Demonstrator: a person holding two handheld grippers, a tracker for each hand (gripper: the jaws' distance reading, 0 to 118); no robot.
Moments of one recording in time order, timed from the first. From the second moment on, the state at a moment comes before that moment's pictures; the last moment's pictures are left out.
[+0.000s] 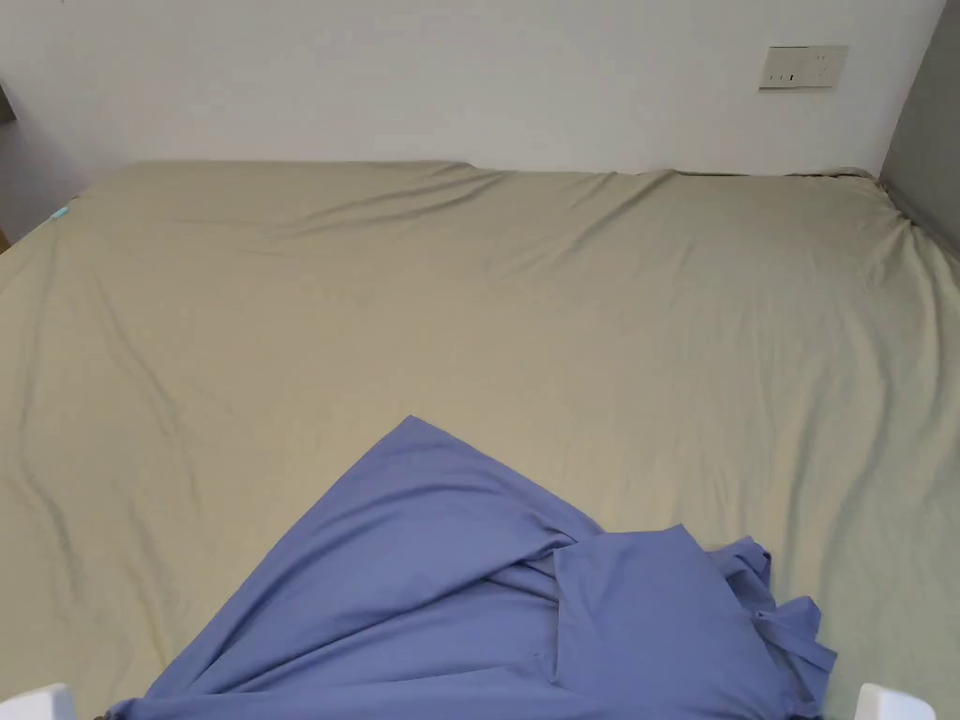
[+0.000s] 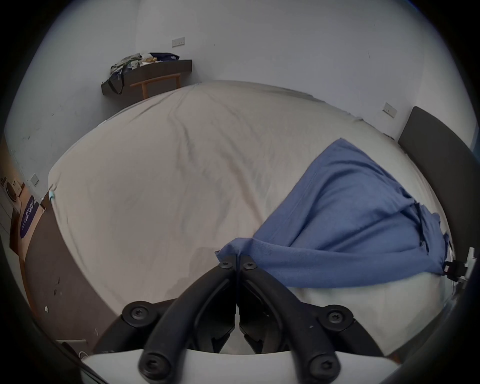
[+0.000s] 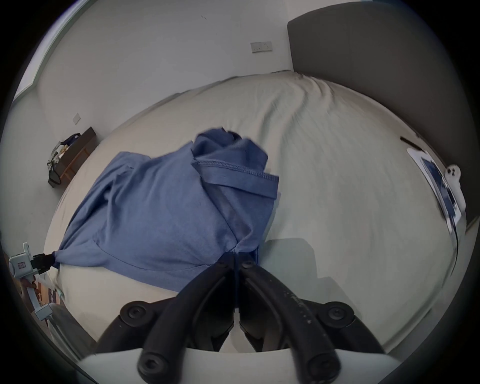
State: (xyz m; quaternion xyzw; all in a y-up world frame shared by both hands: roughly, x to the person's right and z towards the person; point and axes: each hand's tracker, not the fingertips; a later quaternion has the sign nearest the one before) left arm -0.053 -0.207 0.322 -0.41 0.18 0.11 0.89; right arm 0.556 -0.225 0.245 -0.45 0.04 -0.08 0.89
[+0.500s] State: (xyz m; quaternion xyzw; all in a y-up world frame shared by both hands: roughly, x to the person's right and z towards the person) left arm -0.035 -0.148 0.311 -0.33 0.16 0.15 0.92; right arm 0.541 -0.164 0.251 -0.37 0.03 -0.02 0.93
